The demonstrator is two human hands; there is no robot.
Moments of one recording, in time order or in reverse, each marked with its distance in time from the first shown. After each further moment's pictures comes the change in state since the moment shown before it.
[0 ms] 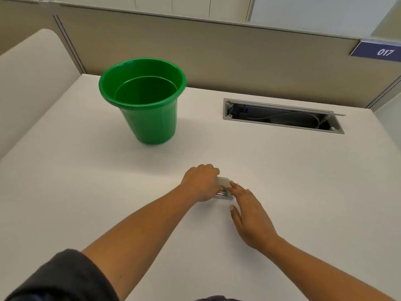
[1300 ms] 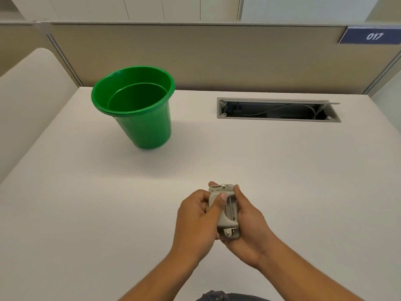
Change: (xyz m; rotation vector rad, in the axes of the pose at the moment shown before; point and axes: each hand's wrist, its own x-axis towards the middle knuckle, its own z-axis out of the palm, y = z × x) left_hand -0.133 0.075 -0.027 -1.216 0.364 -0.347; right_hand -0.011 -0.089 -0.046 1.930 -0.230 0.684
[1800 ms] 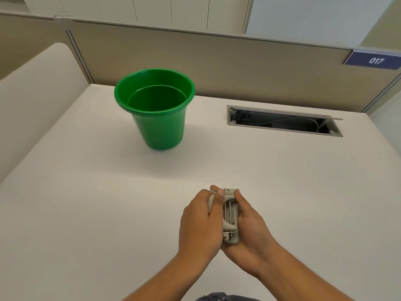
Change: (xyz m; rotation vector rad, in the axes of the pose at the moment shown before) left_hand 0.001 -0.008 -0.034 0.175 0.127 0.120; right_hand 0.003 0.026 0.045 0.048 0.185 0.021
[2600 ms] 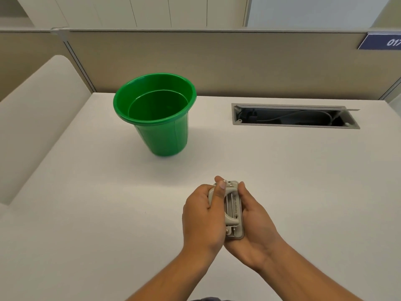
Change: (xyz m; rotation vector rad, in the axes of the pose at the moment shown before) left_hand 0.031 0.016 -0.003 -0.125 0.079 -0.029; right_hand 0.020 -0.014 0.026 0.139 -0.031 -0.013
